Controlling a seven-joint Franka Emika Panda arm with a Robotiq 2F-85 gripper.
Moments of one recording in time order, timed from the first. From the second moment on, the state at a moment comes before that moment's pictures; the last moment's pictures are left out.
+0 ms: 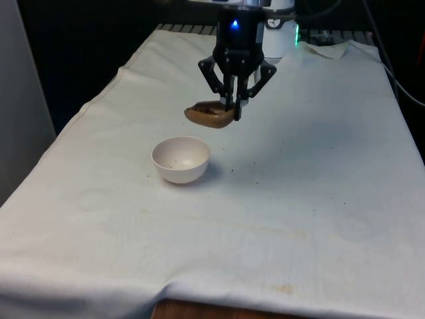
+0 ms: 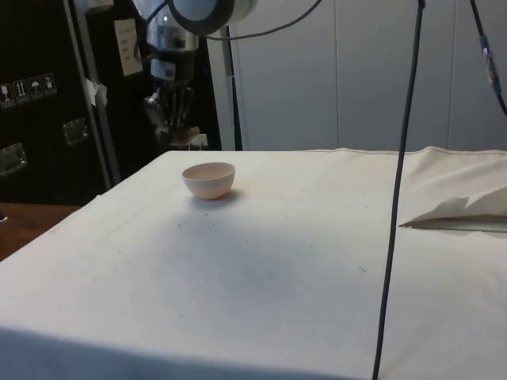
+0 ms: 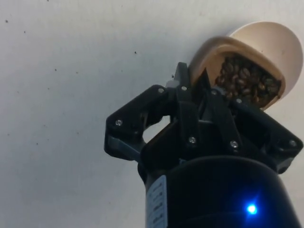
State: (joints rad) arm -0.03 0.39 -0.04 -1.93 -0.05 2.59 0.09
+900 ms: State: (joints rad) arm -0.03 0.38 -0.09 -1.94 0.33 2.60 -0.20
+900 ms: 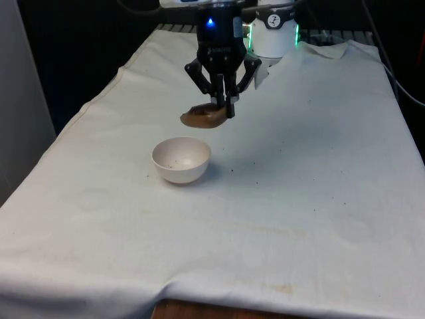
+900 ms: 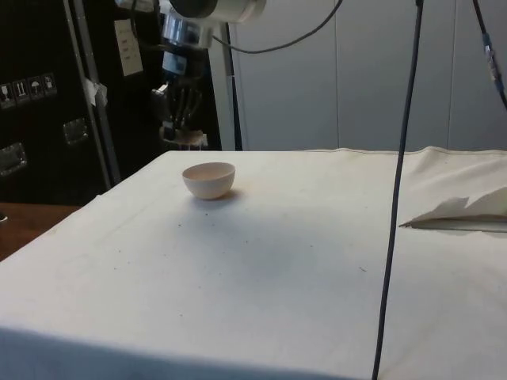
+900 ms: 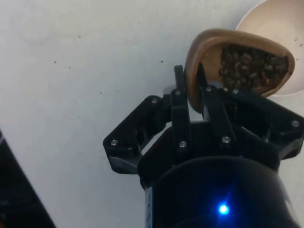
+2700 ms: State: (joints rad) arm -0.04 0.41 -0.25 -1.94 1.04 2.40 -0.82
